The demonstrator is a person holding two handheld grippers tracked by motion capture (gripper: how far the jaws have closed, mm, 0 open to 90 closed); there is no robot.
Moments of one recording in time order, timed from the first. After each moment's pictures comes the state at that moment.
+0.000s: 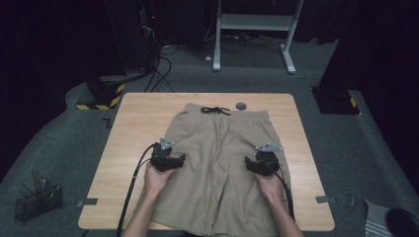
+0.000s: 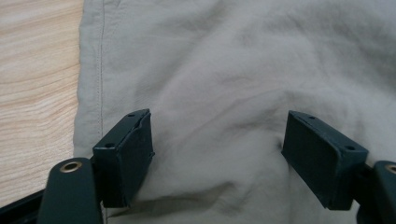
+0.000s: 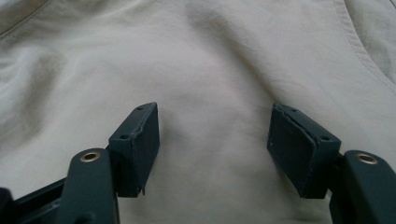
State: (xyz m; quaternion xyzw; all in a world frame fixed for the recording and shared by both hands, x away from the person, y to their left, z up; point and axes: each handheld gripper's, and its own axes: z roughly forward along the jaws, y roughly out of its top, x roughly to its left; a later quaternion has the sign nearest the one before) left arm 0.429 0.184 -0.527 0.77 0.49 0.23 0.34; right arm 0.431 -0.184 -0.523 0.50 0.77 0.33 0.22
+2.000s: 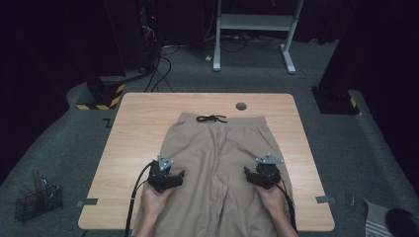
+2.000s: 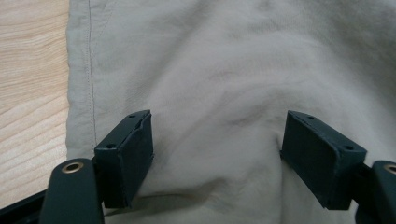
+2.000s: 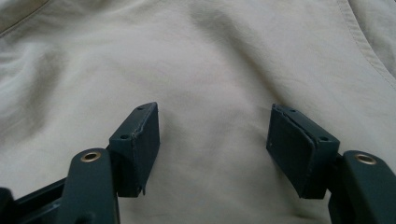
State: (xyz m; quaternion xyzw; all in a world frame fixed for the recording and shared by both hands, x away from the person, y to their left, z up) left arm 0.363 0.179 -0.527 0.76 0.50 0.23 0.34; right arm 0.392 -0.184 -0.523 0.48 0.78 0.33 0.22
